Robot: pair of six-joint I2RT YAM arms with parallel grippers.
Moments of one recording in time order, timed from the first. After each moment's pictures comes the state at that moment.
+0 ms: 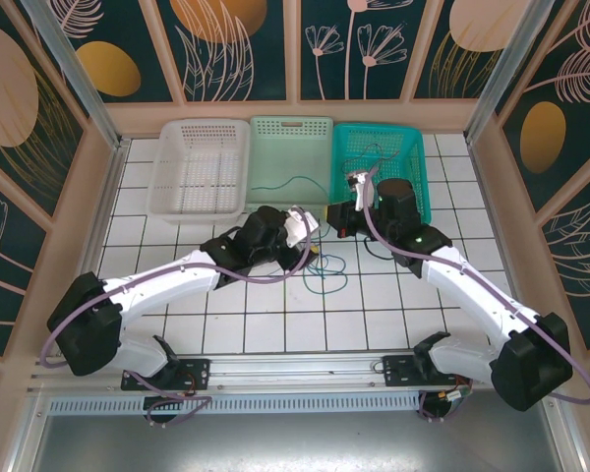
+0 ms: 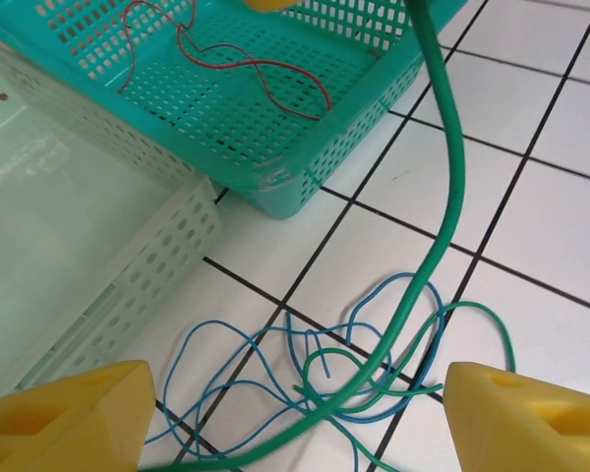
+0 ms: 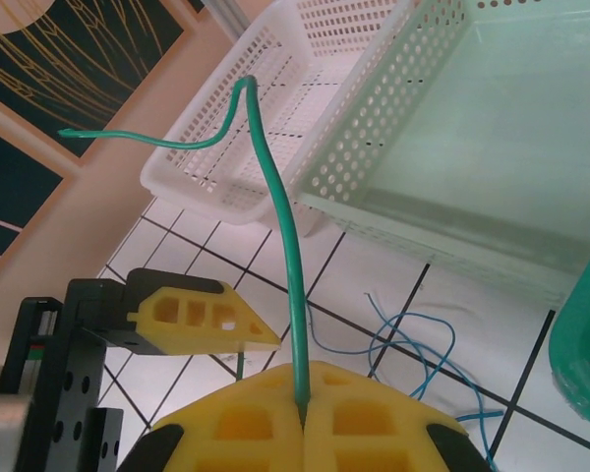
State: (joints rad) left arm -0.88 1.43 0.93 -0.08 -0.03 0.17; right arm 0.53 1.15 0.86 -0.14 -0.40 0.39
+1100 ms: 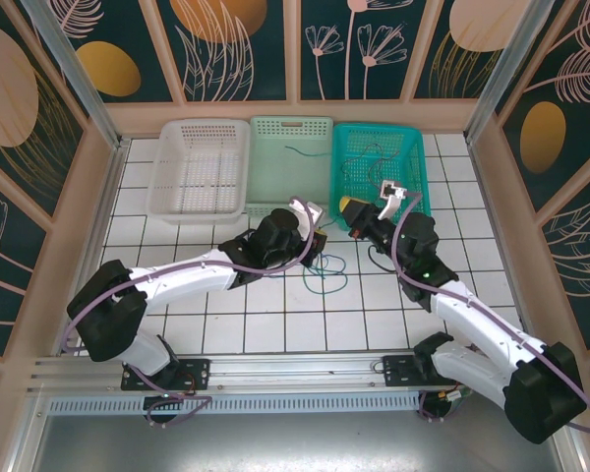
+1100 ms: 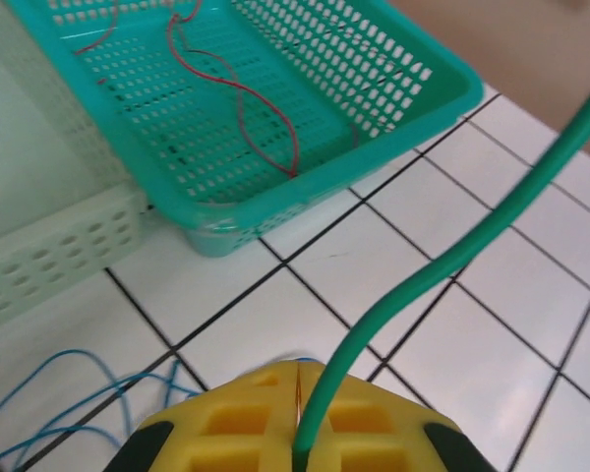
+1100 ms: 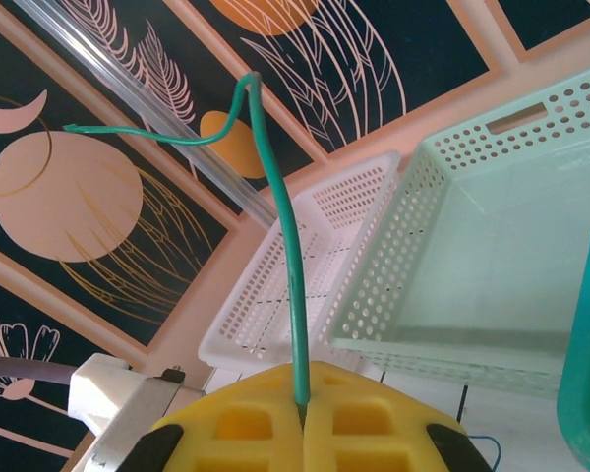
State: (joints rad) left arm -0.92 1.54 0.95 0.10 0.03 -0.30; right arm 0.52 0.96 0.54 0.39 -0.20 0.72
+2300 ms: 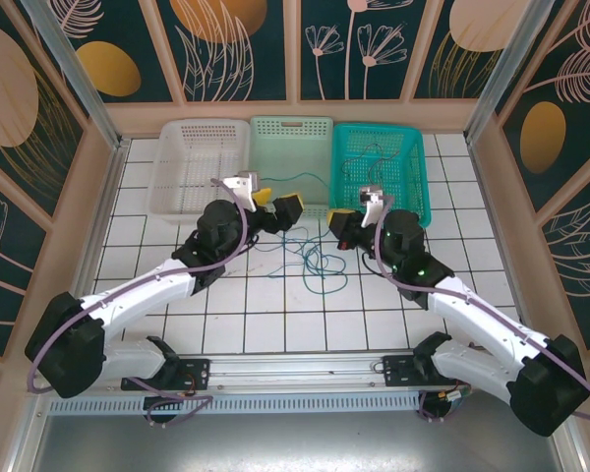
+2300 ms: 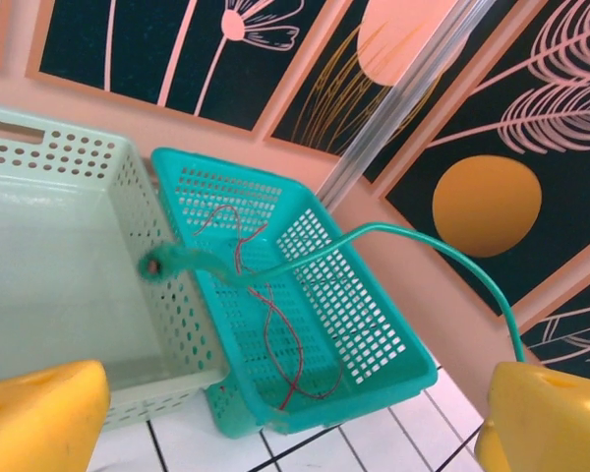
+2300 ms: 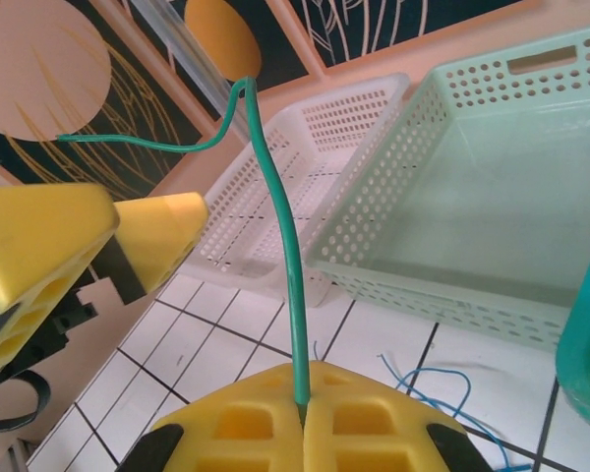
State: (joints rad) left arm -0.71 1.28 0.75 0.45 0.02 -0.60; right arm 0.63 0.98 0.61 0.19 -0.19 0.51
